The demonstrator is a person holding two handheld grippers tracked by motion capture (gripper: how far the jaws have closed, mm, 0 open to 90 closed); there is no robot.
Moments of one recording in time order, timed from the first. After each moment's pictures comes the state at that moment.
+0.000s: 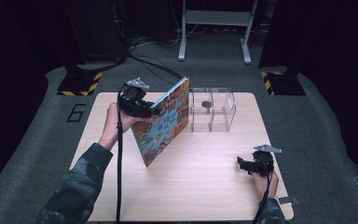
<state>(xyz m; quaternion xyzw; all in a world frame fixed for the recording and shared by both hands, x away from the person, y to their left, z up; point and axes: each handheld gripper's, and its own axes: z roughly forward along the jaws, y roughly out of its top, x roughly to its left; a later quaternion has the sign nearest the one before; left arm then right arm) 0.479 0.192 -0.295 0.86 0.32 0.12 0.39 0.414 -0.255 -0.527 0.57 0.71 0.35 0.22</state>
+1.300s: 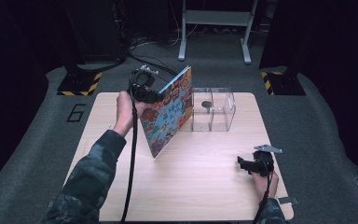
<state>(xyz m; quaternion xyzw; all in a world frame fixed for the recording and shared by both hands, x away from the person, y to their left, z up) 0.510 0.166 -0.274 0.82 0.40 0.16 0.37 0.415 -0.256 -0.527 0.56 0.71 0.35 0.22</state>
